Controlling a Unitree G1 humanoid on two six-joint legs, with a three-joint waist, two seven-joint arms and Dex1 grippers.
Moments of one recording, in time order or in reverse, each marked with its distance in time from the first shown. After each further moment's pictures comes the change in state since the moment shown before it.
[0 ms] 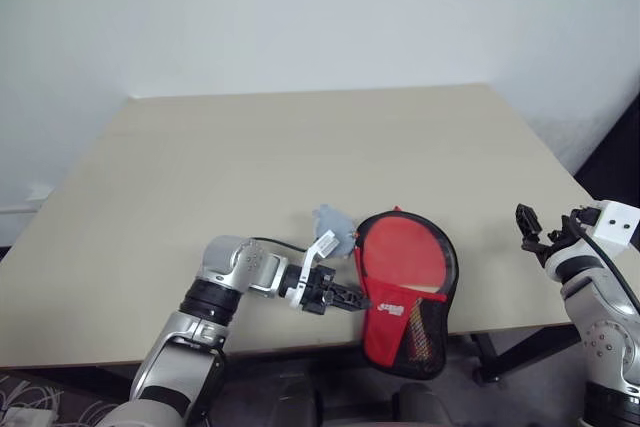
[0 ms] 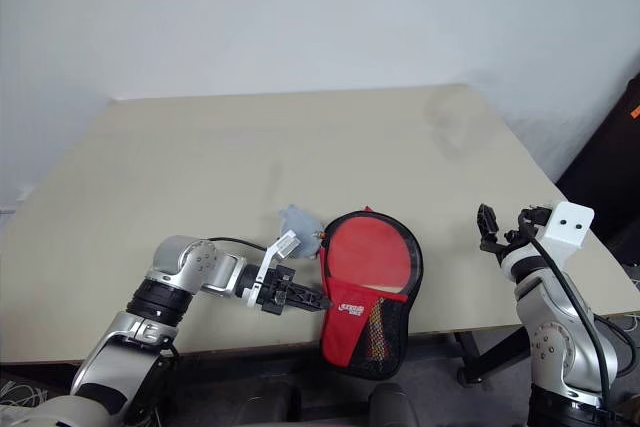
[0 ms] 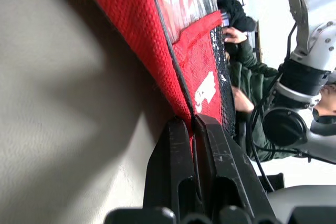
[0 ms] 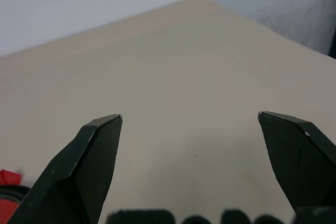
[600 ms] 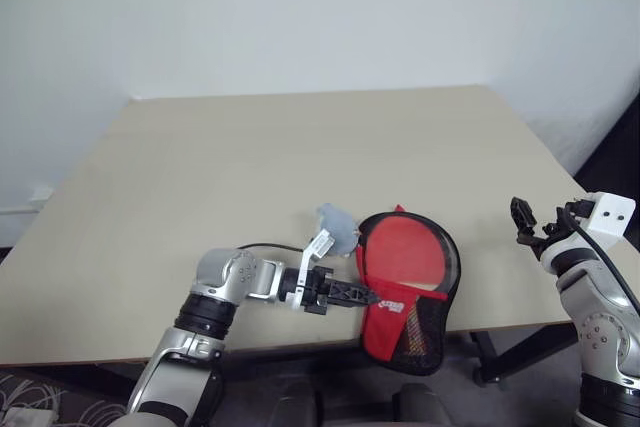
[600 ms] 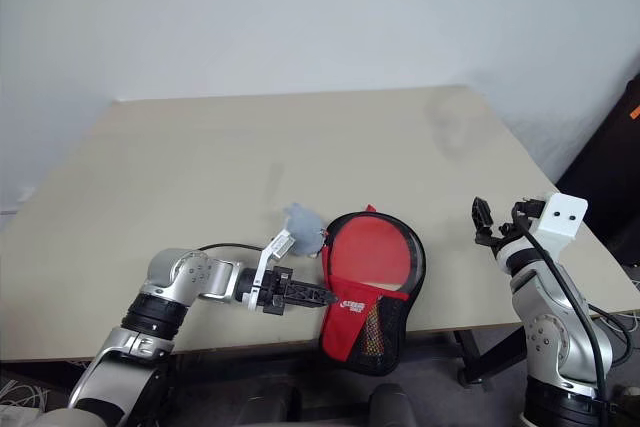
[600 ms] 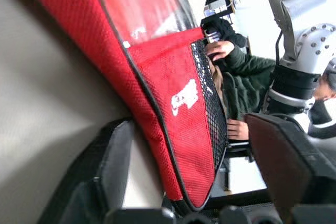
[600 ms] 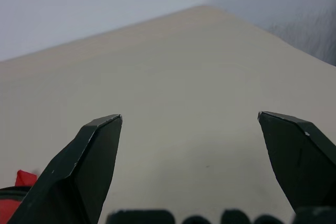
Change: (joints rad) left arm 0.070 0.064 0.003 -0.065 -0.030 -0.165 -0.043; right arm -0.033 0.000 0.017 0.005 -0.010 0.002 0.012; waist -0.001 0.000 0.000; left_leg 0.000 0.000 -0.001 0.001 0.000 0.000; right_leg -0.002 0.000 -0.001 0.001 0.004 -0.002
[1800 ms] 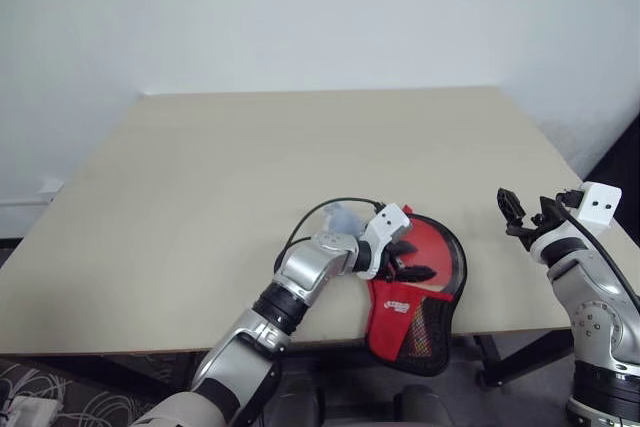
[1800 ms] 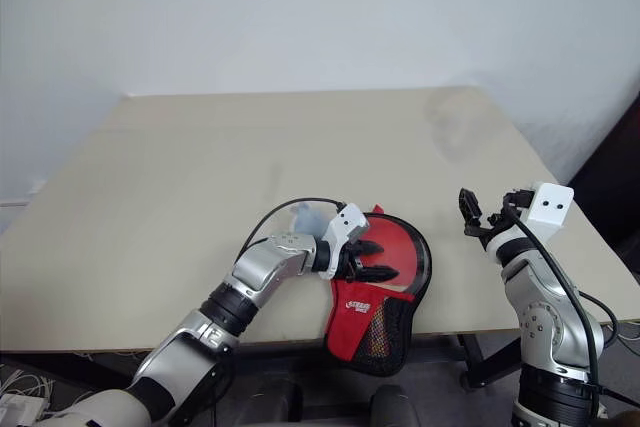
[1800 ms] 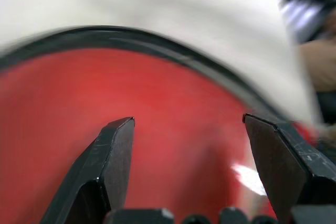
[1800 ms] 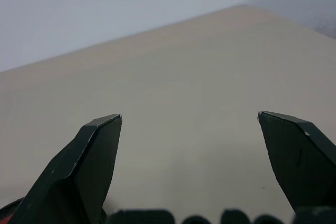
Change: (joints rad) left arm -0.164 -0.330 -0.247 0.169 0.517 -0.726 0.215; right arm -0.062 -0.001 0.020 0.047 0.019 -0.005 0.053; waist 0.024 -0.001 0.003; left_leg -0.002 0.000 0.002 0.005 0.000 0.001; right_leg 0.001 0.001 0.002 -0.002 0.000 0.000
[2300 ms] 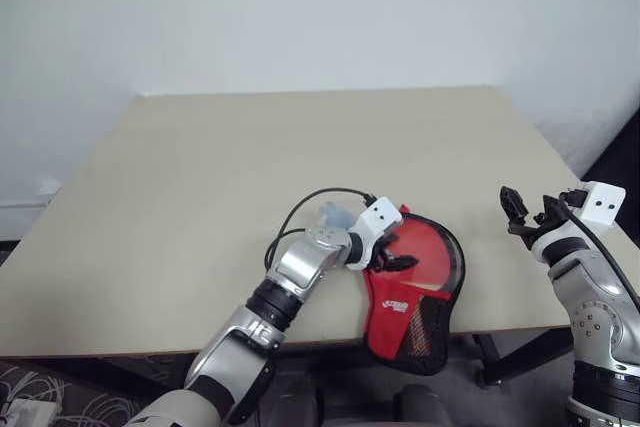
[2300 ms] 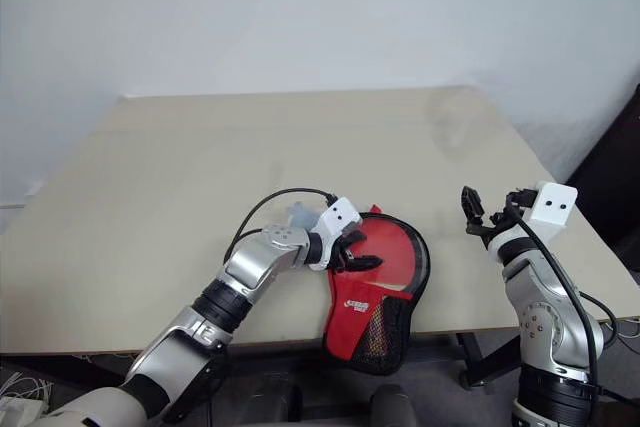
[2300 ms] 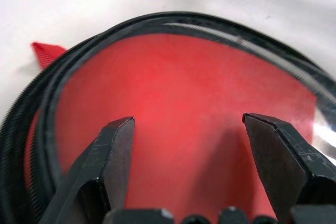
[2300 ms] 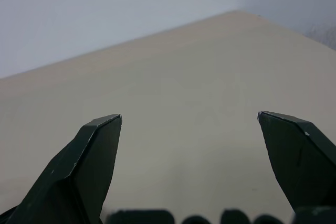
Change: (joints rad) left arm 0.015 0.058 0.002 -0.063 0.069 0.031 0.054; right arm -0.001 0.007 -0.007 0.002 0.000 -0.018 -0.002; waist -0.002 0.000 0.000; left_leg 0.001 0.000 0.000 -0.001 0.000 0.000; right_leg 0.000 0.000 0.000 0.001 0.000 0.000
